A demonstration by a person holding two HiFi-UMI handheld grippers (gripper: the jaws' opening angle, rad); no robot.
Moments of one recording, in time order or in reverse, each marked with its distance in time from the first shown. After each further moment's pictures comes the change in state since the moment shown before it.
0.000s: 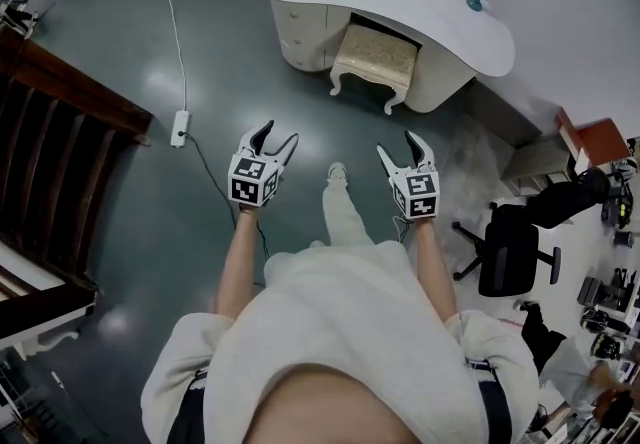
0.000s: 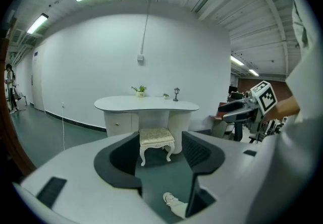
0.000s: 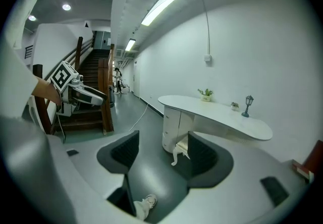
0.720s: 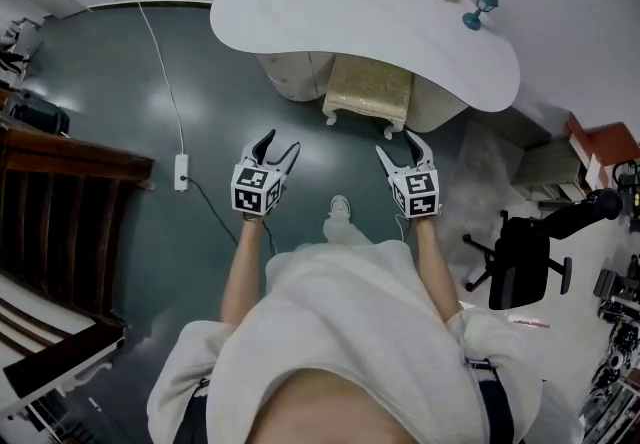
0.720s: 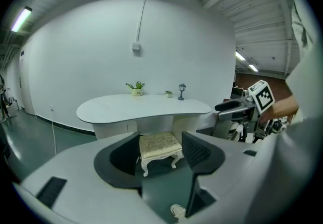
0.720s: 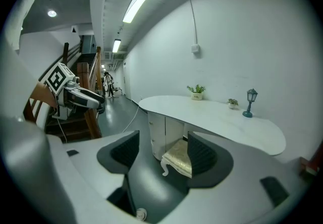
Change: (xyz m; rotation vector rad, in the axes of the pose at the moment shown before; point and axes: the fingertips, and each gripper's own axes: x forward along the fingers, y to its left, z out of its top) left arm 0.201 0.070 0.106 0.038 0.078 -0.044; right arm 0.161 -0.161 0.057 0.098 0.011 -0.029
